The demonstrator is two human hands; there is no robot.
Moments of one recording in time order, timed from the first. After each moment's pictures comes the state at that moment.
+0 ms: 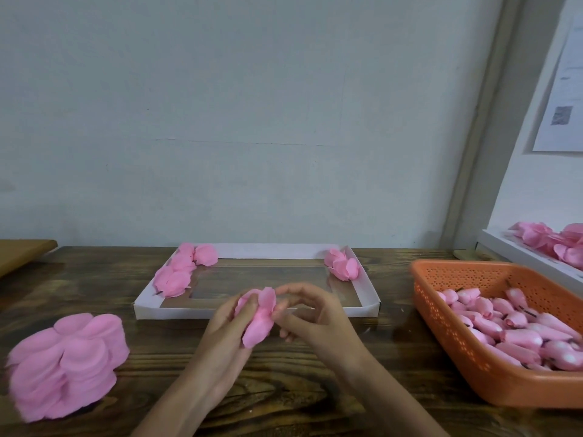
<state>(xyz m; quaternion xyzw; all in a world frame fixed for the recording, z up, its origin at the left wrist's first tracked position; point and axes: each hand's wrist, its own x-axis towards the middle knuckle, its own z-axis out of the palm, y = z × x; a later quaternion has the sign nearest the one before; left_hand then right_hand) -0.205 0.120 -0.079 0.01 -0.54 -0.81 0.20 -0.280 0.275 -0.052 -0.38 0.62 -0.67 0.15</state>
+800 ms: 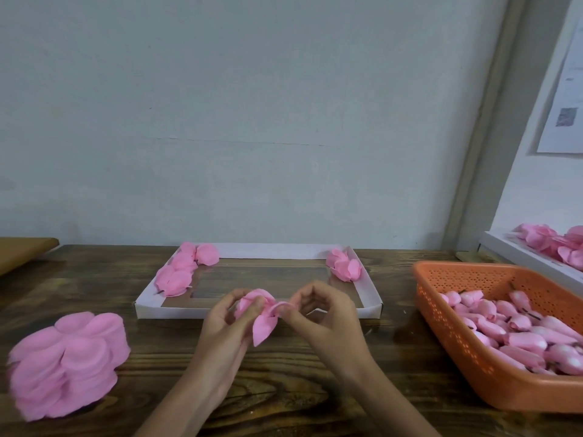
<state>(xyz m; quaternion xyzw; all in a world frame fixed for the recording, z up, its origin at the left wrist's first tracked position) -0.209 0.113 -0.085 0.08 -0.53 -0.81 0.25 -0.279 0.276 -0.054 -0.38 0.68 -0.63 -0.02</state>
